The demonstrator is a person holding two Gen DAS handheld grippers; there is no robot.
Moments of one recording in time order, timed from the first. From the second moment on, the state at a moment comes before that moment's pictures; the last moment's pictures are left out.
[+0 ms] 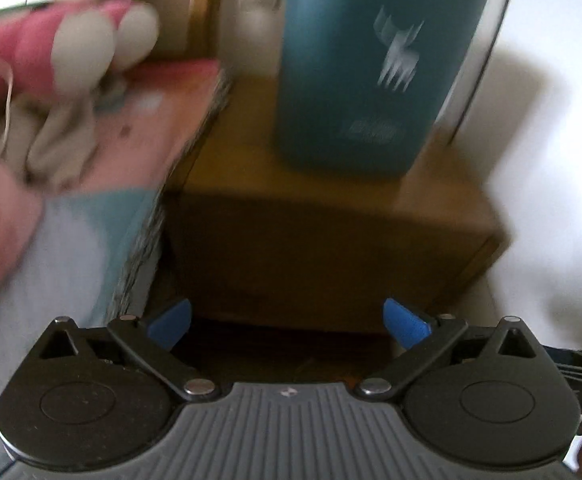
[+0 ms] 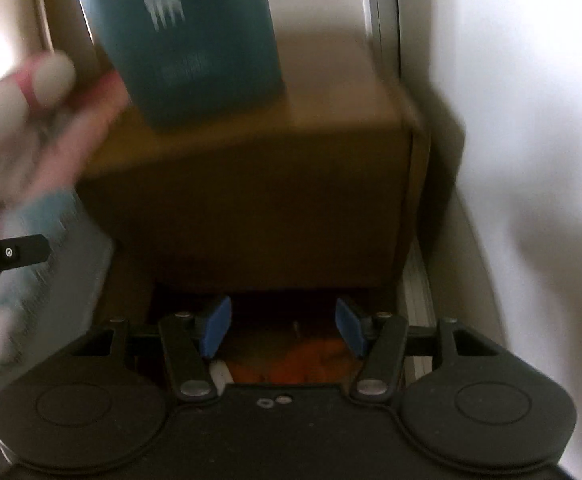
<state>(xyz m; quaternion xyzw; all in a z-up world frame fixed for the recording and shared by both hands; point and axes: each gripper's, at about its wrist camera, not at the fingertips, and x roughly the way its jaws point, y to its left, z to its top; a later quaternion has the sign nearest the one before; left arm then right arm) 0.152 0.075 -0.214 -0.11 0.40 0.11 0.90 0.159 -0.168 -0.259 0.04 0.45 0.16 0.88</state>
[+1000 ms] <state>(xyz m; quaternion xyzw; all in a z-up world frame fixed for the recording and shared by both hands) 0.153 0.068 -0.679 -0.08 0.59 0.16 0.79 0.207 -0.107 -0.666 0.08 0.64 0.02 0.77</state>
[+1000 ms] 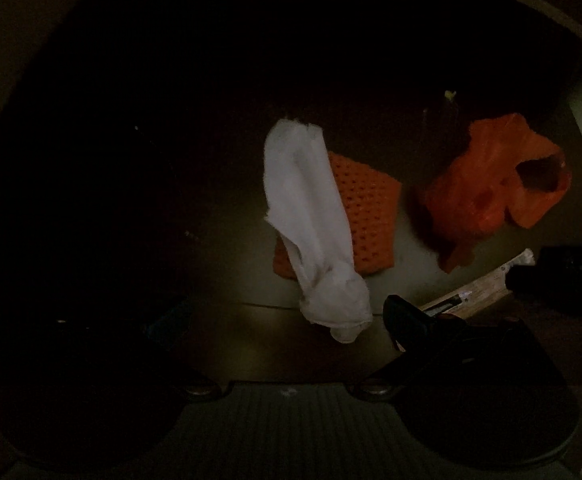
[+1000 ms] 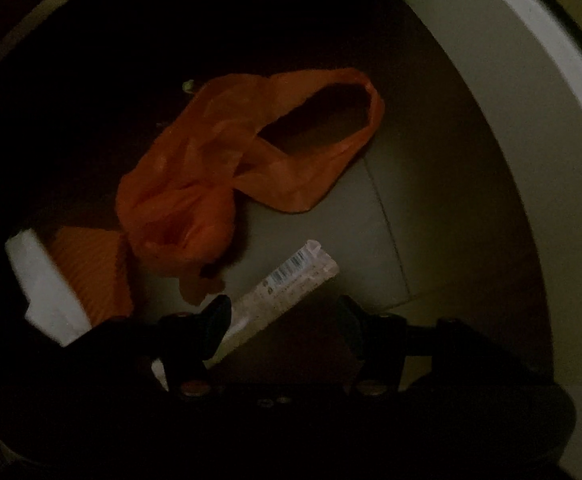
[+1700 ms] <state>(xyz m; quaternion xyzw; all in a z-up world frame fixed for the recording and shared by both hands) 0.163 0.083 -0.715 -0.15 0.62 0.14 0.76 0.197 -0.066 -0.689 0.05 0.65 -0.03 0.76</state>
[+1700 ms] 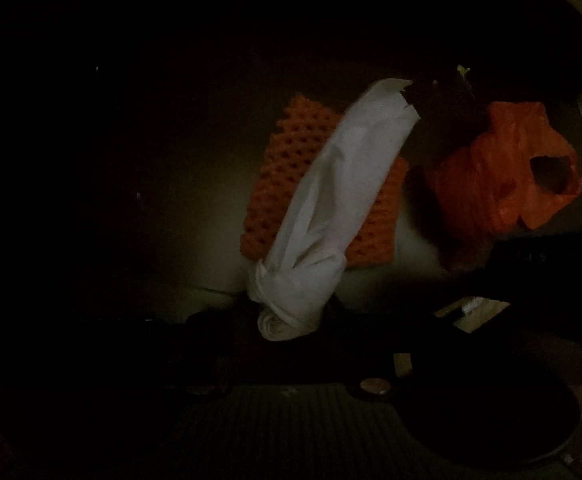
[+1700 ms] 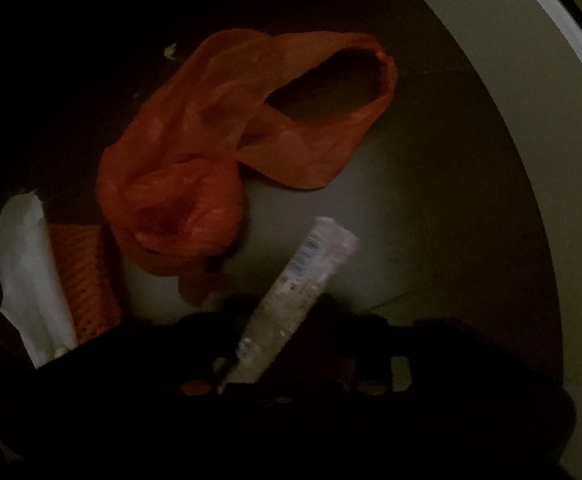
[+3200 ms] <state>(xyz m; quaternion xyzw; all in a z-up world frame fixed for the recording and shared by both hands) 0.122 0.066 -0.187 -0.17 0.52 0.09 0.83 0.106 -0.140 -0.117 -0.04 0.39 0.20 0.90</state>
